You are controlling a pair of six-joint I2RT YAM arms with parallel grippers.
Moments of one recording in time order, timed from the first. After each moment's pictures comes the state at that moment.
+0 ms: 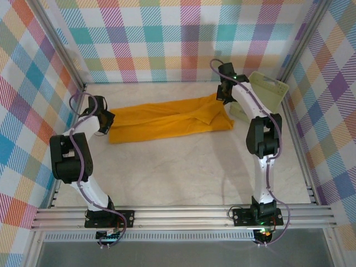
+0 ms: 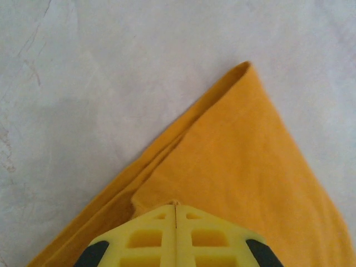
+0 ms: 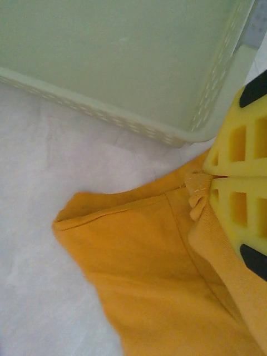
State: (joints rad) left arm 0.14 1.76 1.17 -0.35 -0.04 -0.97; right arm 0.25 2.18 2.07 -0.91 0.27 0.38
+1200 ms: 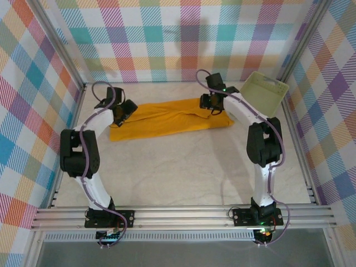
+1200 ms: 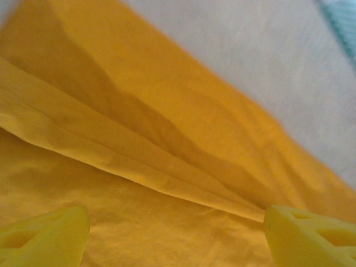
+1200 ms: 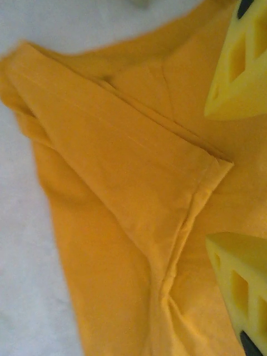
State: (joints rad) left arm -0.05 1.86 1.32 -0.41 0.04 -0.84; right arm 0.38 2.06 1.75 -0.68 0.08 0.39
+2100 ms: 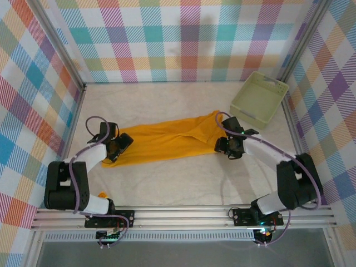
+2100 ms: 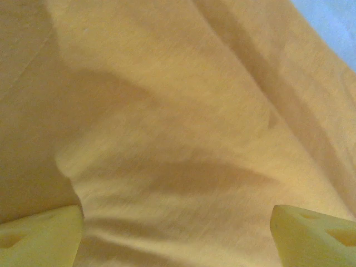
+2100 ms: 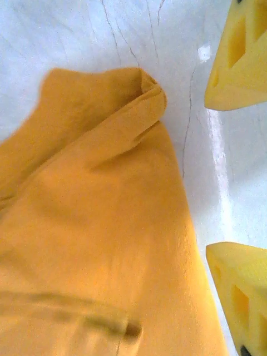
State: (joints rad) left arm -0.01 1.40 0.69 -0.35 0.07 -0.84; right arm 0.40 1.42 0.87 -0.62 0.04 0.63
